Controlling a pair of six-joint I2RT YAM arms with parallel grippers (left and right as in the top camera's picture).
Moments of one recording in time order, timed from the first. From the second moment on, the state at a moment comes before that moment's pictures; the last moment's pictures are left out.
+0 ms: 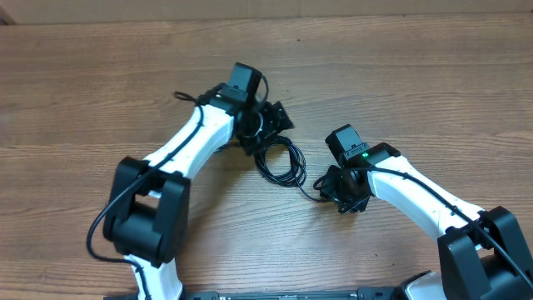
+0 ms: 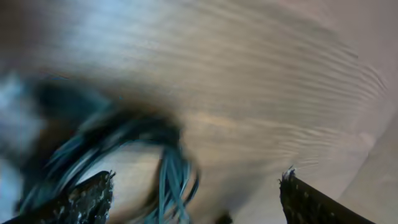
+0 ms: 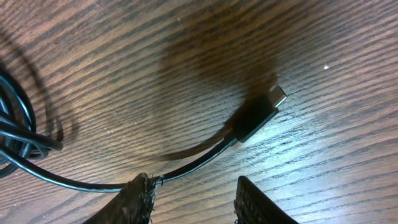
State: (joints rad) left arm -0.40 1.96 1.39 -0.58 0.44 -0.90; right arm 0.45 1.60 0.89 -0.80 -0.15 0.91
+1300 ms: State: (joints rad) left arm -0.39 2.01 1.39 -0.60 0.32 0.90; right arm 0.45 1.60 0.89 -0.72 -0.15 0.91
